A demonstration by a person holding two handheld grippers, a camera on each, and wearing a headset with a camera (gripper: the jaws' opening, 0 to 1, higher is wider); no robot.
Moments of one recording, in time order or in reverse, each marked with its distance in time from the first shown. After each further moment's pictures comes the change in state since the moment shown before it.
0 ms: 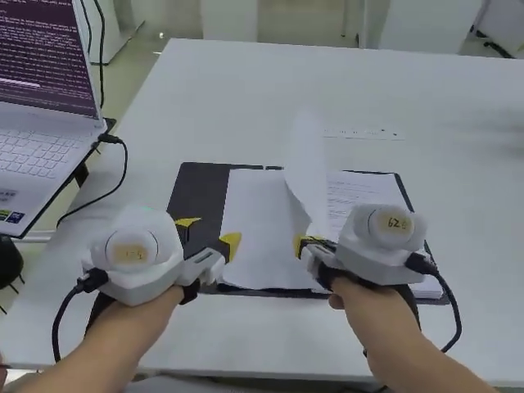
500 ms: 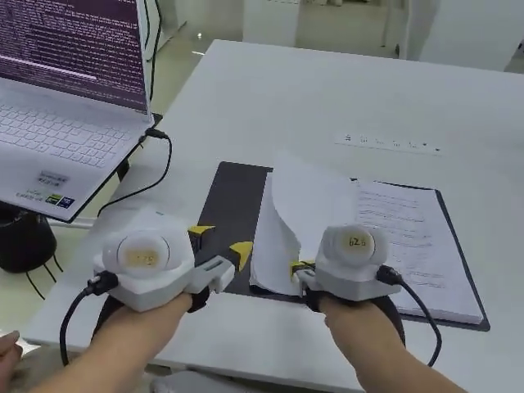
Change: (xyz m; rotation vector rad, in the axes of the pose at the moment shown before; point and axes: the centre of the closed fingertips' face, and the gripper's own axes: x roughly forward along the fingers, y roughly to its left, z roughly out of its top) left arm -0.022 0.028 -0.009 -0.028 0.012 0.041; right arm 0.047 0.027 -0.051 -0.220 0.187 0.002
